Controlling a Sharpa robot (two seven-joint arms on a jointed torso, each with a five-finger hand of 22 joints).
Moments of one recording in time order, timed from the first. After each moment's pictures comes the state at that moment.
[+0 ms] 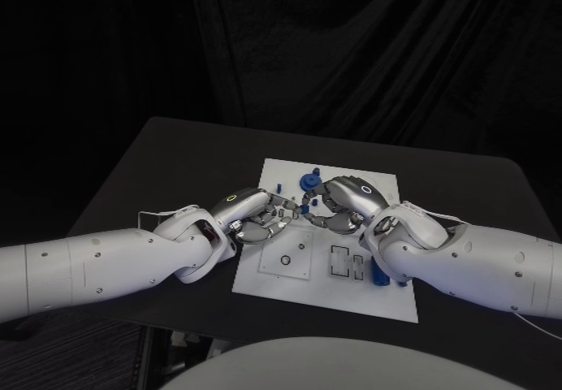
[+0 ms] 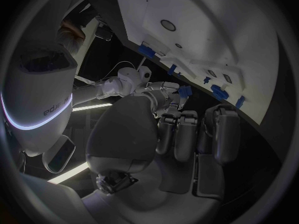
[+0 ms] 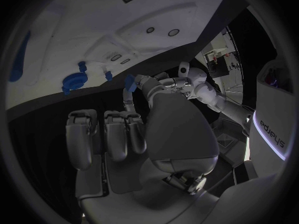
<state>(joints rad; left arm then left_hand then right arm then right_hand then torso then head) 1.08 -0.87 -0.21 1.59 -1.24 -0.59 0.35 1.38 -0.07 0.59 0.15 0.38 0.81 0.12 0.07 0.20 1.47 0.03 1.57 1.31 1.47 -0.03 1.57 1.31 0.05 1.47 0.09 1.42 1.31 1.14 -0.66 -0.24 1.53 -1.51 -0.65 -0.07 1.35 -0.10 0.27 0.08 0.49 0.99 0.10 0.12 0.58 1.46 0.02 1.57 1.31 1.47 -0.05 1.57 1.31 0.02 1.47 0.06 1.57 1.31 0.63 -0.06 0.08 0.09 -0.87</state>
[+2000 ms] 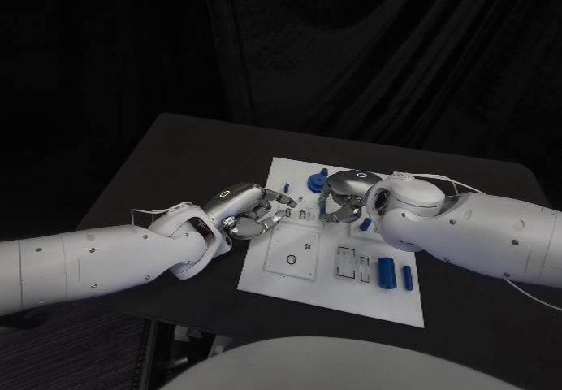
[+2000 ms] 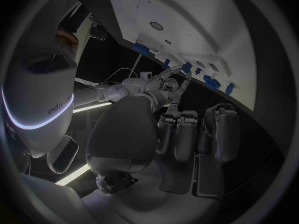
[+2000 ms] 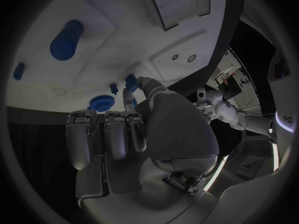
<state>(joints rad) 1.08 -0.92 -0.21 1.59 -1.24 -0.64 0.37 1.38 -0.07 0.59 0.15 0.38 0.81 0.12 0.07 0.20 1.47 0.03 1.57 1.31 1.47 -0.03 1.57 1.31 0.05 1.46 0.08 1.42 1.31 1.25 -0.58 -0.24 1.42 -1.50 -0.18 -0.24 1.33 -0.10 0.26 0.11 0.51 0.99 0.10 0.11 0.56 1.46 0.02 1.57 1.31 1.47 -0.05 1.57 1.31 0.02 1.47 0.06 1.57 1.31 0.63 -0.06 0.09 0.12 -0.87</state>
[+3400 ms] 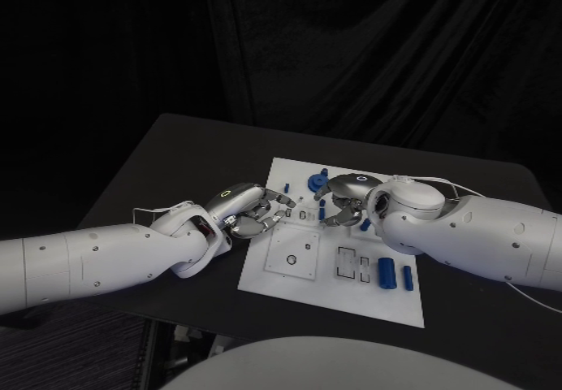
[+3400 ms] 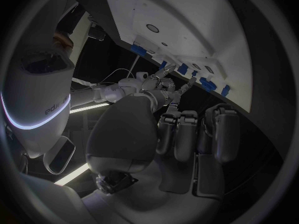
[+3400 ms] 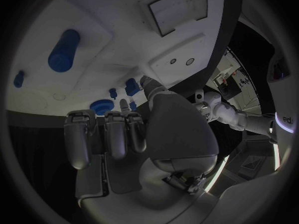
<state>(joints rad) 1.08 -0.91 -0.21 1.58 -1.24 -0.63 0.35 1.38 -0.07 0.59 0.15 0.38 0.81 0.12 0.07 0.20 1.47 0.03 1.57 1.31 1.47 -0.03 1.57 1.31 0.05 1.46 0.08 1.42 1.31 1.24 -0.58 -0.24 1.43 -1.50 -0.17 -0.25 1.34 -0.16 0.16 0.20 0.23 0.60 0.11 0.06 0.23 1.47 0.02 1.57 1.31 1.47 -0.04 1.57 1.31 0.02 1.46 0.07 1.57 1.31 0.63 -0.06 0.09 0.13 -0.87</state>
